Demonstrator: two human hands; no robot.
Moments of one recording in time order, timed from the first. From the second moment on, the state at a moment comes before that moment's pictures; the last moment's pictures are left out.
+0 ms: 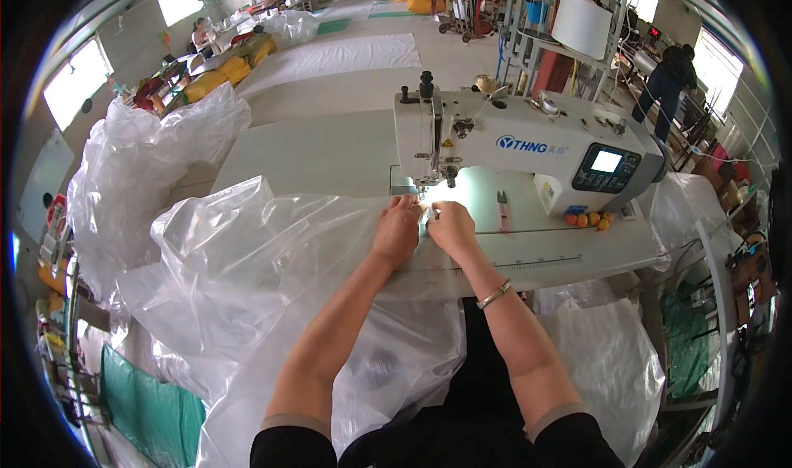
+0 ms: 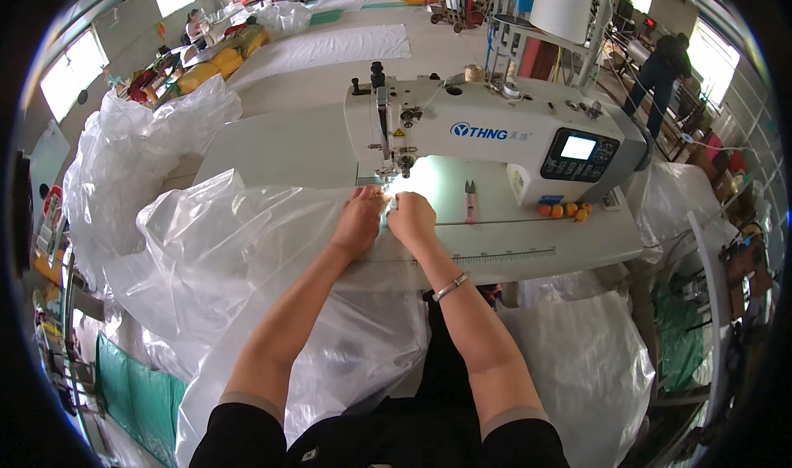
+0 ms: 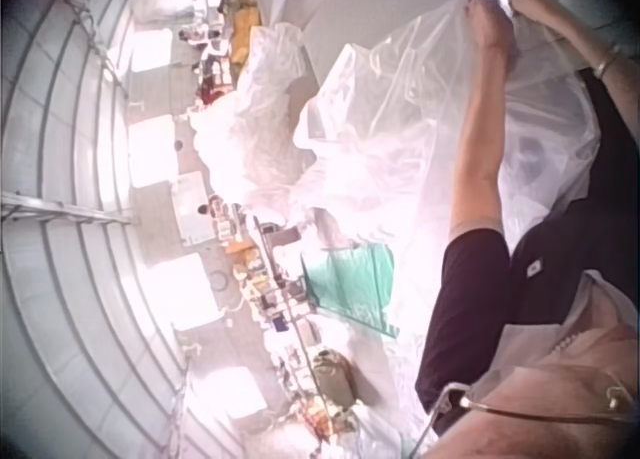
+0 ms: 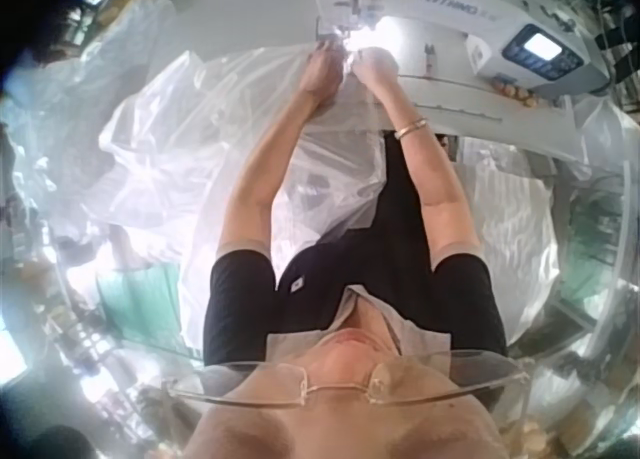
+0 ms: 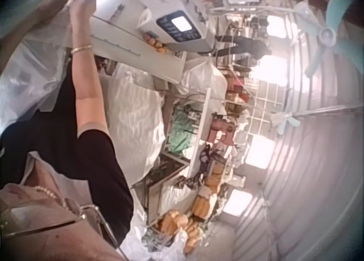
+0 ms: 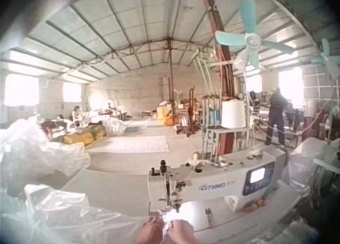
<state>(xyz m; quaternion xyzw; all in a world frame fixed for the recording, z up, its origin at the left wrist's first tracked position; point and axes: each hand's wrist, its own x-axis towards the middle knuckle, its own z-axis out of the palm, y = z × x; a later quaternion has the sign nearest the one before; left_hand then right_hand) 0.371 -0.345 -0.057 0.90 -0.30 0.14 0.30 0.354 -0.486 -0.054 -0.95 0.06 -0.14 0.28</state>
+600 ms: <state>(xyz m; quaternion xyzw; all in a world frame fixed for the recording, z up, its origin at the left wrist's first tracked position) 0.378 -0.344 -0.058 0.78 -0.24 0.12 0.56 0.360 -0.468 0.000 -0.98 -0.18 0.03 -0.04</state>
